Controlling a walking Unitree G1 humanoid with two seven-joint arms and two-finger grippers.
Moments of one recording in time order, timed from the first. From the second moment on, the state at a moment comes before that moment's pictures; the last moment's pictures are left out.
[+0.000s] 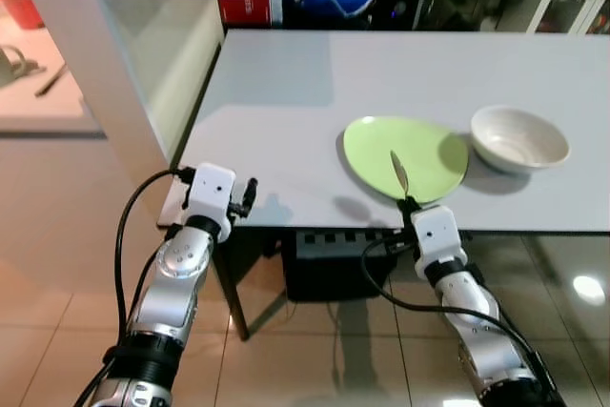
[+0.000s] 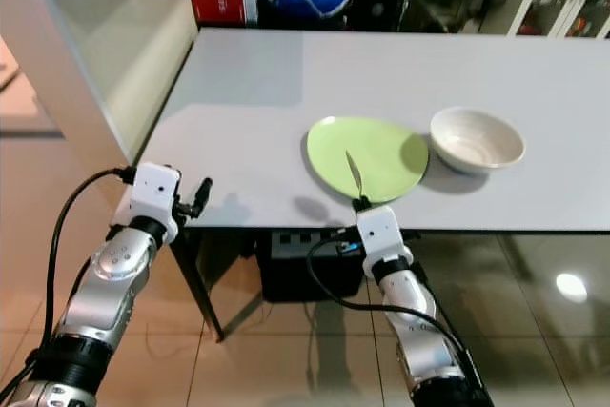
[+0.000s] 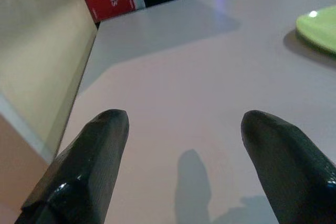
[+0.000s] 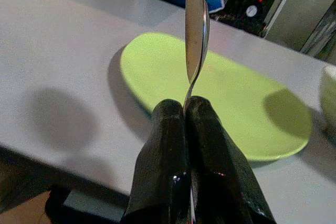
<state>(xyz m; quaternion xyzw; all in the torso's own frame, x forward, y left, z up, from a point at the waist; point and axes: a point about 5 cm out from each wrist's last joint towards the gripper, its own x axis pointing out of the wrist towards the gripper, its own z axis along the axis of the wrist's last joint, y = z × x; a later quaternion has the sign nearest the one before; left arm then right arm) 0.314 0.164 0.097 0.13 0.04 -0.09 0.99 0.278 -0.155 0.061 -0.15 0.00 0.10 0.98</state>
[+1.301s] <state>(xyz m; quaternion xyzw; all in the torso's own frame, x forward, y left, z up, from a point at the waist) 0.314 0.161 0.100 0.13 0.02 -0.09 0.99 0.280 -0.145 0.083 -0.17 -0.05 0.12 0.98</state>
